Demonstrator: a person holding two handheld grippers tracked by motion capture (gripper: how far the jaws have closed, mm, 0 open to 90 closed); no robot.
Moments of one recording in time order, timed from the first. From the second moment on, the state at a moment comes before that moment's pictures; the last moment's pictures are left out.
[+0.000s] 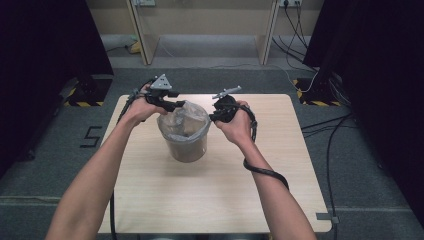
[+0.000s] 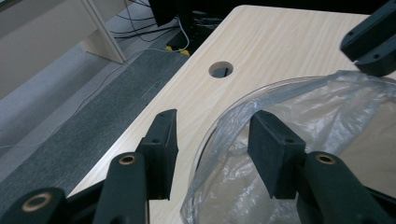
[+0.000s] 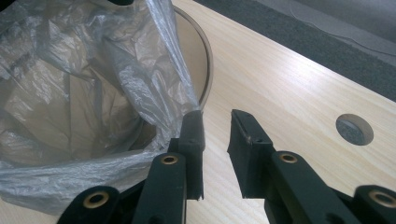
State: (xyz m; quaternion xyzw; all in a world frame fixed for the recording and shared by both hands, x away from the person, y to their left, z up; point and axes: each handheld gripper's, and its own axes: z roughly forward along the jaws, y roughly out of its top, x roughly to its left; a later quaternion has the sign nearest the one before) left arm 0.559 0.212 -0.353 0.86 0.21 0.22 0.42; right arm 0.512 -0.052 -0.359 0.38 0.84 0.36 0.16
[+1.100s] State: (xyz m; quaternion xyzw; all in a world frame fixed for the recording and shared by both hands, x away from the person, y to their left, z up) left arm 0.570 0.210 -0.366 0.86 0.22 0.19 0.41; right arm 0.531 -0.027 -0.346 0.36 0.84 0.38 0.16
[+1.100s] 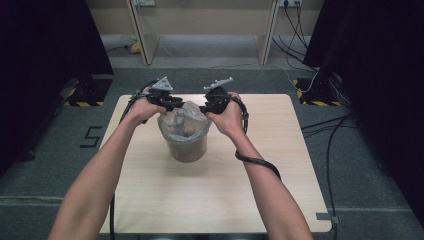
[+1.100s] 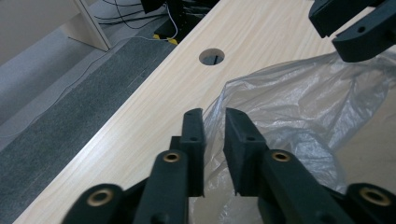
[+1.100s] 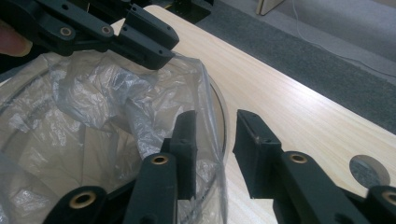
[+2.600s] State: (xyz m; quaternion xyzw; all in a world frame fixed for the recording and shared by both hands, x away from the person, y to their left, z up) left arm 0.592 0.203 -0.375 0.86 0.25 0.22 0.39; right arm 0.551 -0.030 -0.367 0.38 0.84 0.36 0.16
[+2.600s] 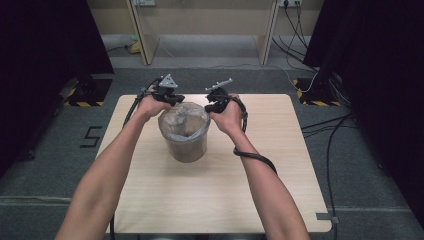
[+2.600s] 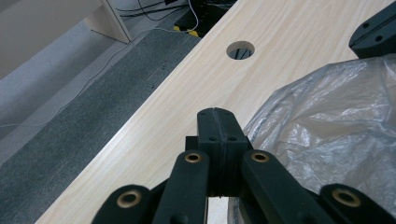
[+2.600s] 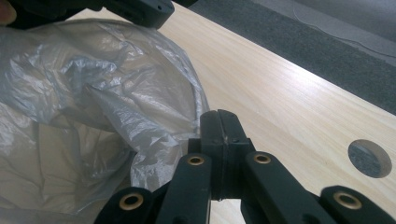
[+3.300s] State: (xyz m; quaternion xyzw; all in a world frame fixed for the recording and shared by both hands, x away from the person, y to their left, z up) left arm 0.551 0.212 -0.332 0.83 0.22 0.27 0.43; right arm 0.526 -0.038 -0.341 0.37 0.83 0.39 0.16
